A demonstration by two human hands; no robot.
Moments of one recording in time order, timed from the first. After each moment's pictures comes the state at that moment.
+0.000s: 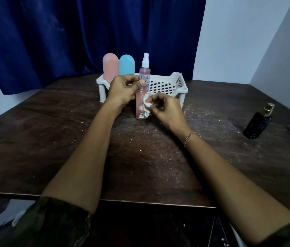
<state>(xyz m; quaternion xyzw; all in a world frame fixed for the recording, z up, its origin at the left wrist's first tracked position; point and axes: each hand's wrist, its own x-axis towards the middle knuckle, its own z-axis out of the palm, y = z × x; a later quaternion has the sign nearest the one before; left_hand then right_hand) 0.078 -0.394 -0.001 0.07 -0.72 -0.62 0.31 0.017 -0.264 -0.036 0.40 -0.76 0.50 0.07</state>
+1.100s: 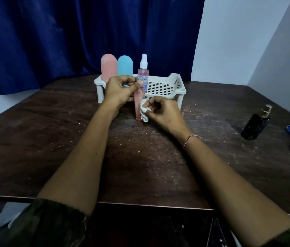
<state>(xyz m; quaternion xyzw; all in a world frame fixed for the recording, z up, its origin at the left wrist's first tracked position) 0.076 -0.398 -0.001 0.11 -0.69 -0.64 0.32 0.020 -0.258 -0.033 0.43 -0.78 0.45 0.06</state>
